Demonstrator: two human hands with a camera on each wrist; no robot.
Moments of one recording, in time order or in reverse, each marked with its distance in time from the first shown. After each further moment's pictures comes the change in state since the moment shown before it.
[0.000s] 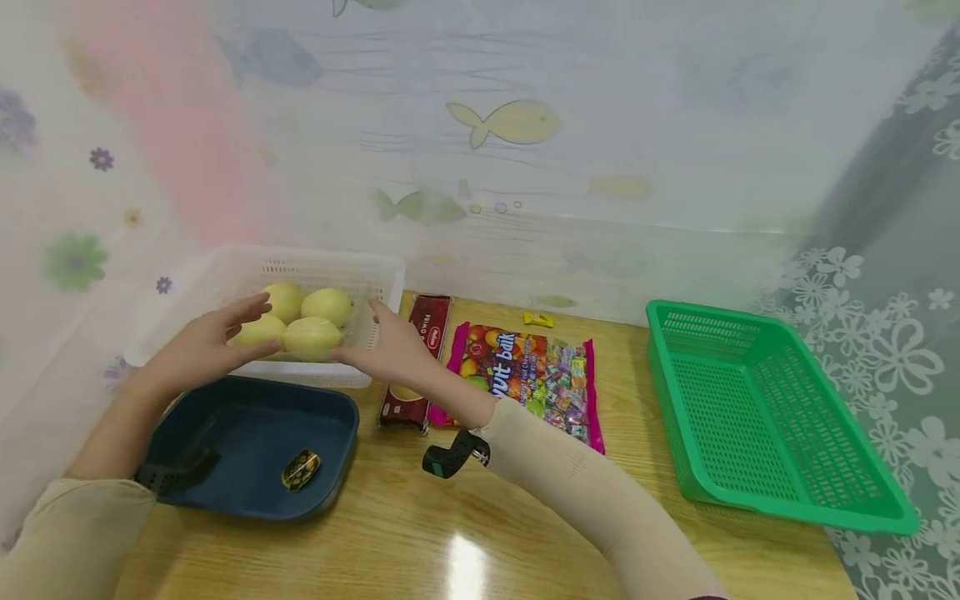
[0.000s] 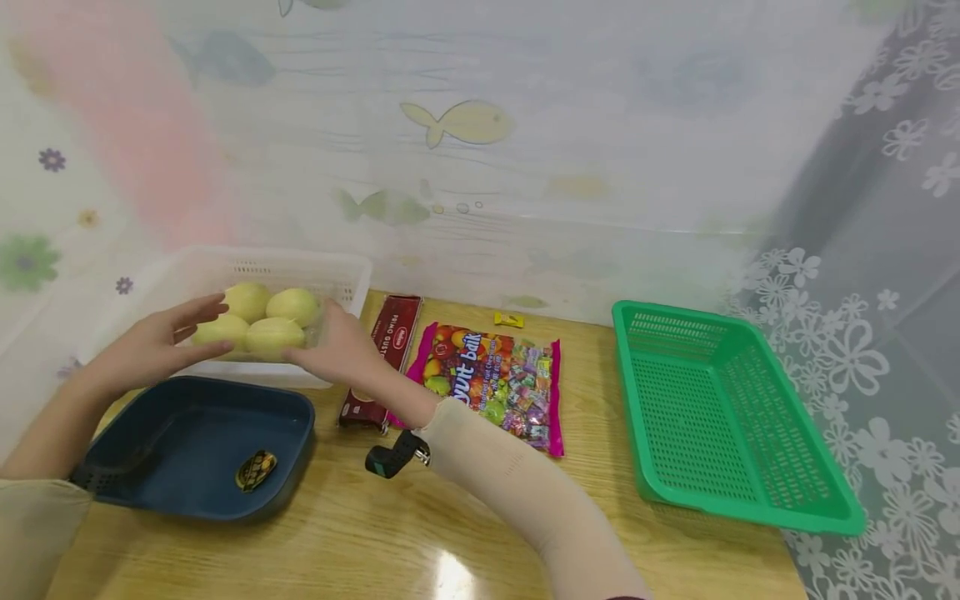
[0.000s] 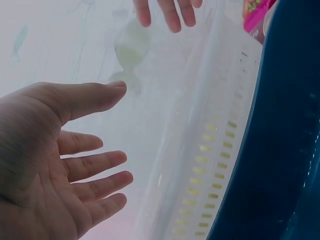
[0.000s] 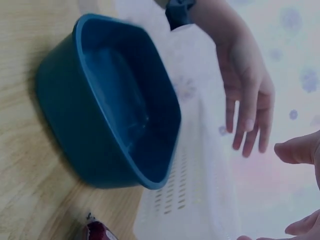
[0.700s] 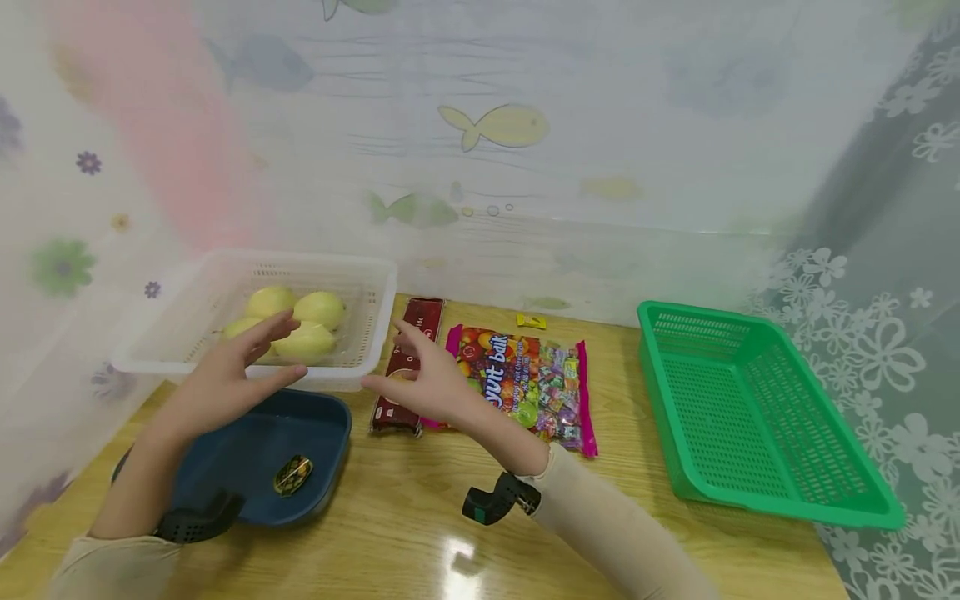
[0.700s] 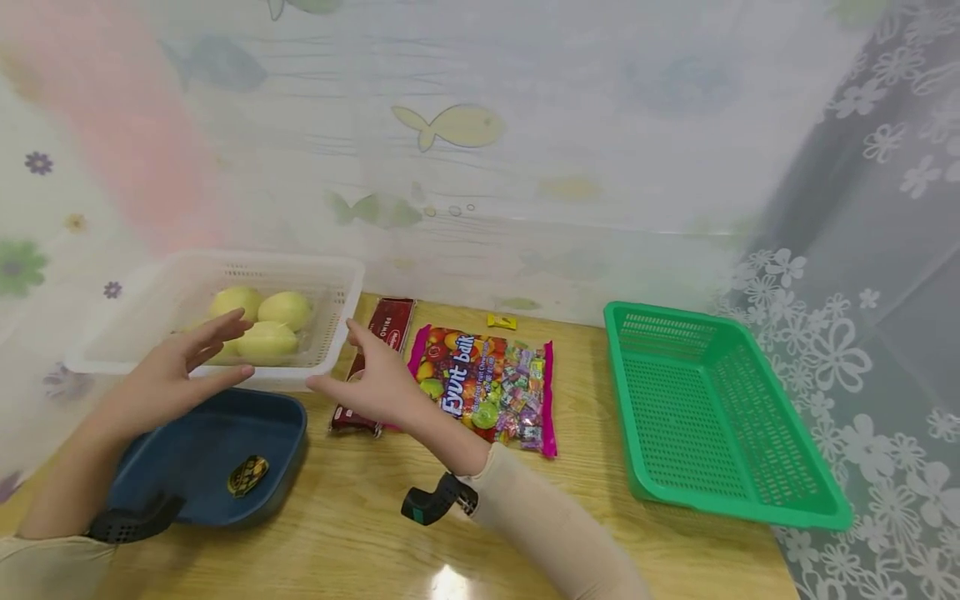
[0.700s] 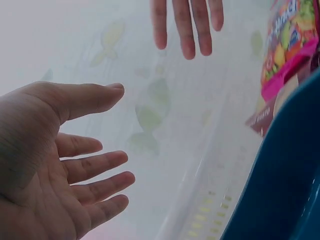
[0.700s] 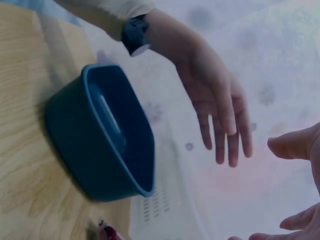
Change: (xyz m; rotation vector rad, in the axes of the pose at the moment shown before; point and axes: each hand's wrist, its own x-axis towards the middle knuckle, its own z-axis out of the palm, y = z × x) left_hand -0.026 0.045 0.041 -0.077 0.118 0.158; right_hand -0.062 0.023 -0.028 0.208 -0.003 -0.063
